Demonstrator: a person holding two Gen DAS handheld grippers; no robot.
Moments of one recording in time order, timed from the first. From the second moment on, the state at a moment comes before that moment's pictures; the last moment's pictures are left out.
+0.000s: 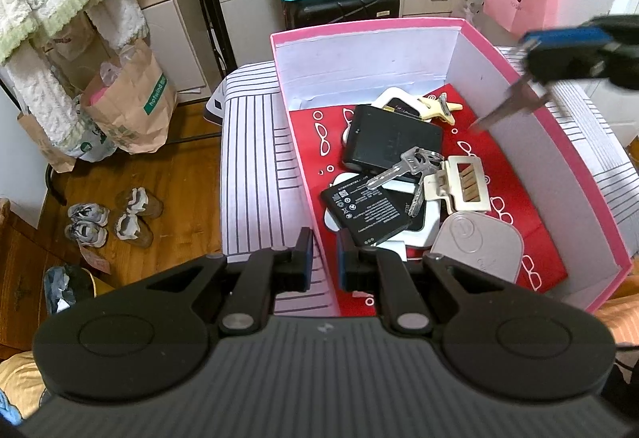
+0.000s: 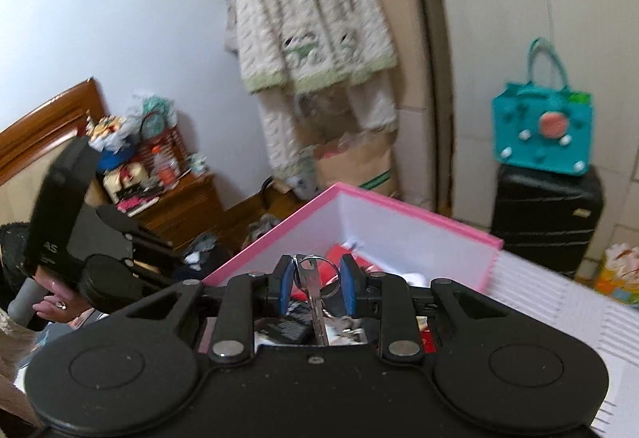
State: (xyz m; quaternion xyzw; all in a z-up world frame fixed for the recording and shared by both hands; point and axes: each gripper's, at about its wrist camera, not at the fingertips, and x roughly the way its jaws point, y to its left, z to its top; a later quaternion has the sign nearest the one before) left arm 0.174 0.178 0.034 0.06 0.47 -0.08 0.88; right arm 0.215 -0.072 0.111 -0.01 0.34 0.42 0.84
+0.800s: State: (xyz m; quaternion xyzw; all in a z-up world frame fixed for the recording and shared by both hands) left arm 0.174 0.185 0.032 0.04 0.47 -0.09 0.88; right arm 0.261 -0.006 0.049 0.01 0.47 0.45 0.76
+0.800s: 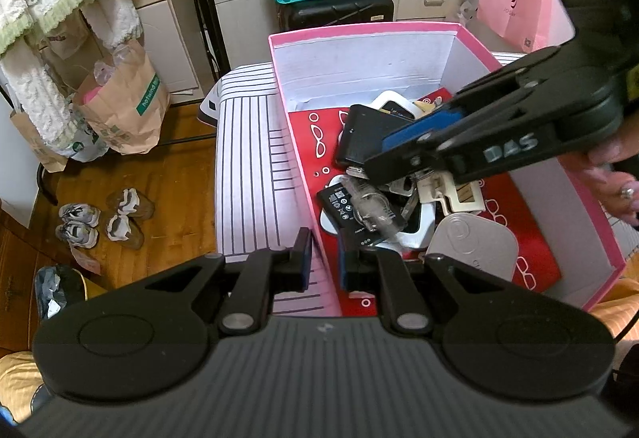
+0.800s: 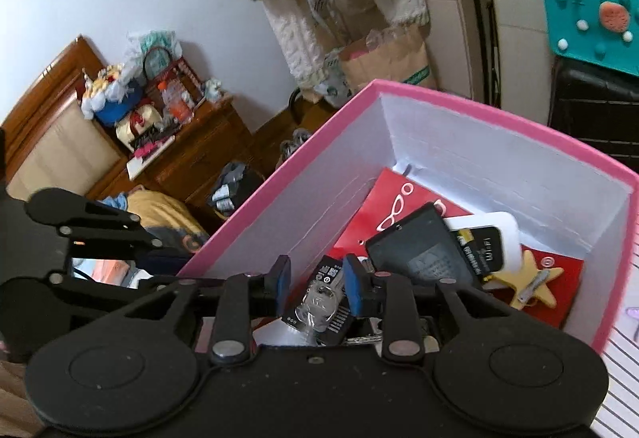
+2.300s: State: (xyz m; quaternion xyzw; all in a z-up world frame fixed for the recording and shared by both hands) left arm 0.175 0.174 0.034 0.04 0.48 -0.06 0.88; right arm 0.309 -0.171 -0.046 -0.04 0.37 0.21 0.91
